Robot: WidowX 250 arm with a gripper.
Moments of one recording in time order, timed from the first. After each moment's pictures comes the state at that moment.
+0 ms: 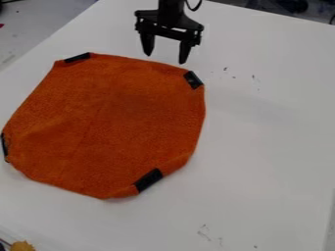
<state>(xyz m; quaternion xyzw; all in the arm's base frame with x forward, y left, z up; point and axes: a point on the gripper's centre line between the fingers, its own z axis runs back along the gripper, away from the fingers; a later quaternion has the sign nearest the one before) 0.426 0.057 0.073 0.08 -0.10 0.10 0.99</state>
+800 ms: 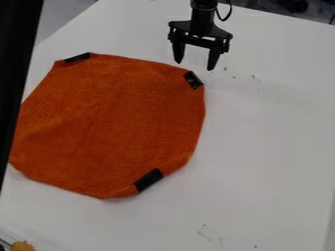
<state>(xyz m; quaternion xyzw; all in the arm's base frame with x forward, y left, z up) 0.466 0.029 0.041 0.05 -0.09 0.09 0.99</state>
